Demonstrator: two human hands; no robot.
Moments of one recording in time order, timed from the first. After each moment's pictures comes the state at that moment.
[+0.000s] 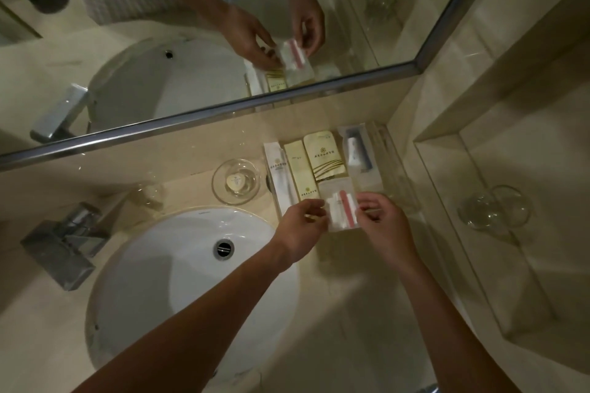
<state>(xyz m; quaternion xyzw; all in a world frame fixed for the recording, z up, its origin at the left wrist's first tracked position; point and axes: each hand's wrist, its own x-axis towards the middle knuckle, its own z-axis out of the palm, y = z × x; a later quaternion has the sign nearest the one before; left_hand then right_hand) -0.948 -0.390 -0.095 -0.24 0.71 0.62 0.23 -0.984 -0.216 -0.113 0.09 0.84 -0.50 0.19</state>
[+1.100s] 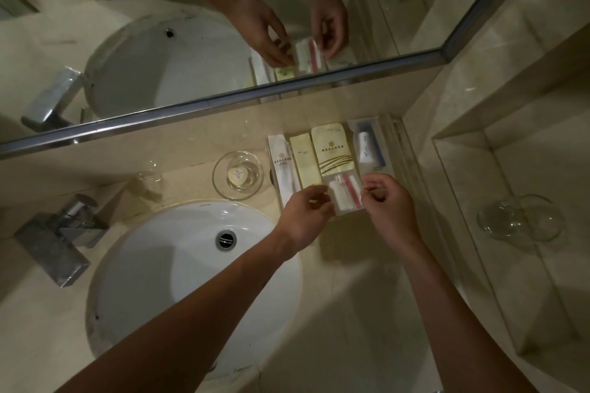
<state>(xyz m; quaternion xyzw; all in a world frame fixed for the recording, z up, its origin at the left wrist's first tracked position) -0.973 -0.394 -0.098 -0.25 0.72 0.61 0.22 -1.021 -0.231 -0.127 0.09 0.85 -0.49 0.19</state>
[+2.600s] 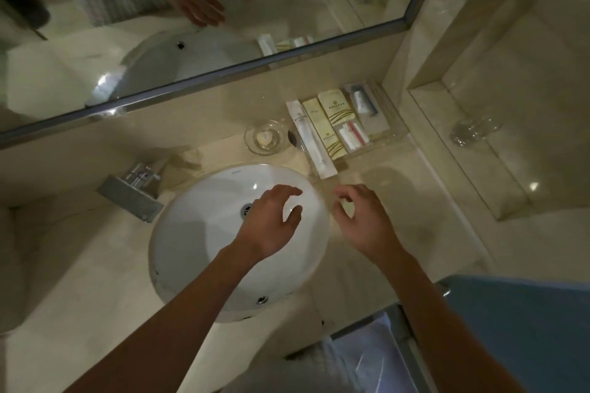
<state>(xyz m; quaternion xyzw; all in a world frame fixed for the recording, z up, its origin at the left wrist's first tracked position) -0.781 -0.496 -0.064 -0.01 0.92 0.38 0.13 -0.805 -0.293 -0.068 -0.05 0.93 -0.36 0.10</state>
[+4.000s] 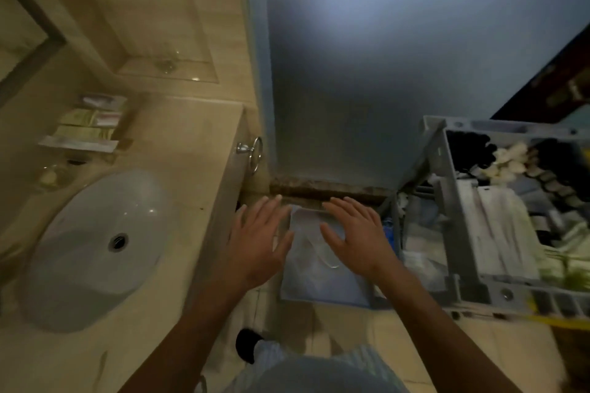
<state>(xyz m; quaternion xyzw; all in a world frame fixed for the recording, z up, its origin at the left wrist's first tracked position) -0.396 -0.415 -0.010 0.54 0.82 0.11 0.17 -0.227 -0.279 -0.003 0.36 0.90 -0.25 -0.01</state>
